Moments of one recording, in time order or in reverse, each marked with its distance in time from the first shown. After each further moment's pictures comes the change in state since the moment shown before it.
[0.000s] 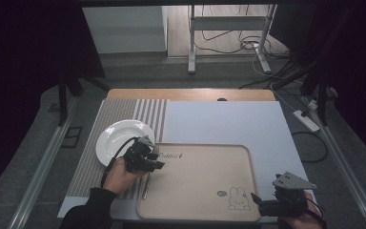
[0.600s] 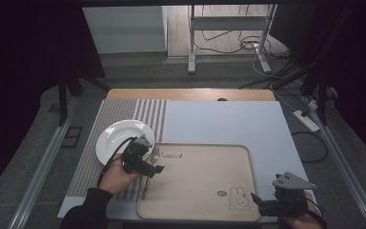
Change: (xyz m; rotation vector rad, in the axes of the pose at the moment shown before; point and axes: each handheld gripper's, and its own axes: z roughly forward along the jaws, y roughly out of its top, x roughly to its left) left arm -0.001 -0.005 -0.007 -0.037 0.047 -0.004; right arm 0.000 0.000 0.000 0.000 0.001 -0.001
